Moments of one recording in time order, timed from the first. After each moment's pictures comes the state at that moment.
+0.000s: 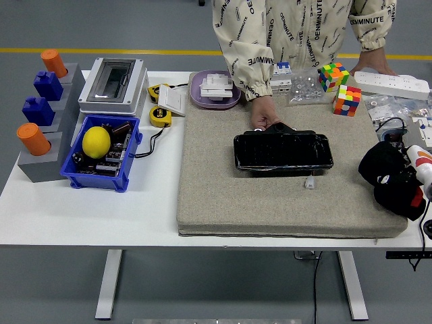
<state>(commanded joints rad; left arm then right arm) -0.05 0.25 -1.22 -0.22 0.94 0.08 0.13 0.38 -0.57 0.86 1.28 -1.59 -0.27 -0.55</state>
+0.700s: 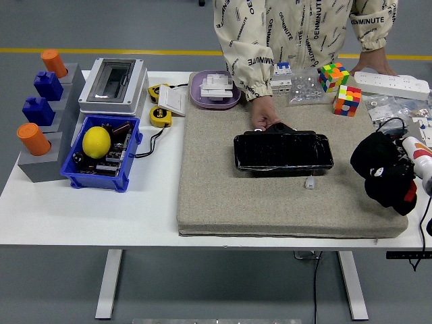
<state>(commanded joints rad) -0.05 0.25 -1.23 -0.22 0.94 0.08 0.13 0.31 -0.63 0.93 1.54 -1.55 -0.24 -0.57</state>
